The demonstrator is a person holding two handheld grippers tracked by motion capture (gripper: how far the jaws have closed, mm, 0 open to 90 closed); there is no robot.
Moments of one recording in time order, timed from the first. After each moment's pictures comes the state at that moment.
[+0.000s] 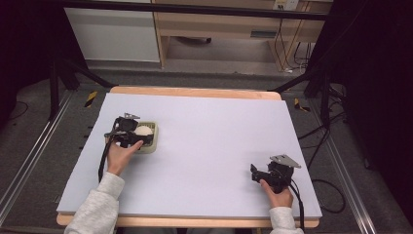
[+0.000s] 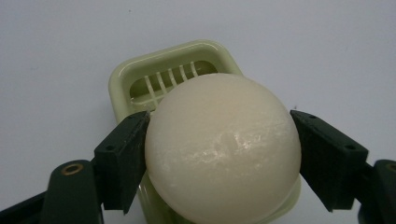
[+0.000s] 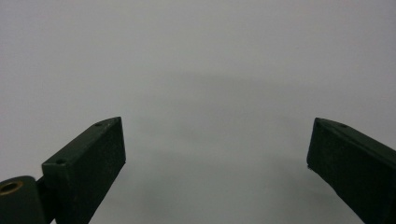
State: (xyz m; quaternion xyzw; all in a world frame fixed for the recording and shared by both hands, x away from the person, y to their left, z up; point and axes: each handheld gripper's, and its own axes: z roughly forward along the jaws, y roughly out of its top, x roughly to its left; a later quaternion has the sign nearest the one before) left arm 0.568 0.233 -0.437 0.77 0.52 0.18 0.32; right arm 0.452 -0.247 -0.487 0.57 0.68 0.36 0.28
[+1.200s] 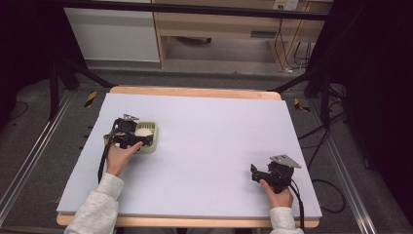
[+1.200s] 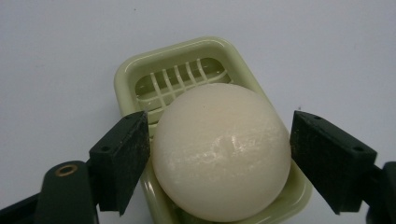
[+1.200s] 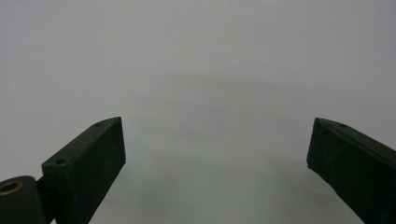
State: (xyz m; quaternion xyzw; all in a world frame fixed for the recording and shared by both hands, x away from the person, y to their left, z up) left arm 0.564 0.237 -0.440 0.77 0.52 0.20 0.32; right arm 0.452 -0.247 -0.487 0.57 0.68 0.37 0.28
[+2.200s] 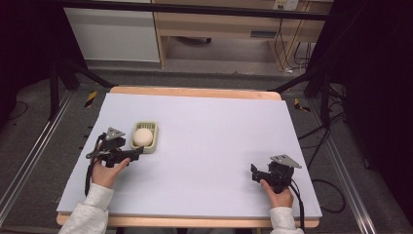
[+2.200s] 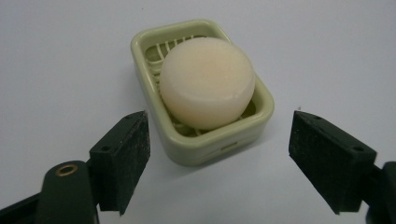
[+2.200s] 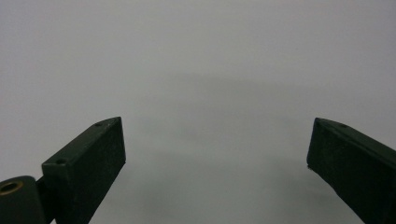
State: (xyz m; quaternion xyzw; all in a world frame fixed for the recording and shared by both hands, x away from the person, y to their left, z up) left arm 0.497 0.264 -0.440 0.75 0.50 0.22 0.37; right arm 0.452 -0.248 -0.487 0.57 0.68 0.37 0.28
